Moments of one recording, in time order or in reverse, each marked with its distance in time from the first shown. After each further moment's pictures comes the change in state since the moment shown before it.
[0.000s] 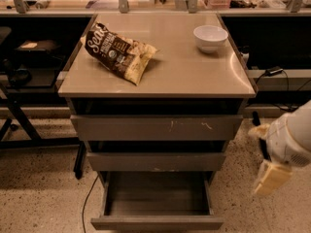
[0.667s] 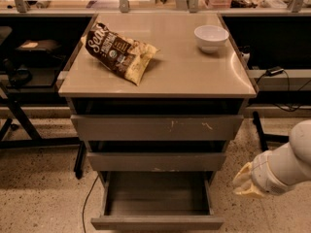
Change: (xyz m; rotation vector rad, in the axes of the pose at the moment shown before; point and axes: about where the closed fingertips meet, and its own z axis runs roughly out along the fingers) arm 0.037 0.025 0.120 -0.069 -0.083 -0.008
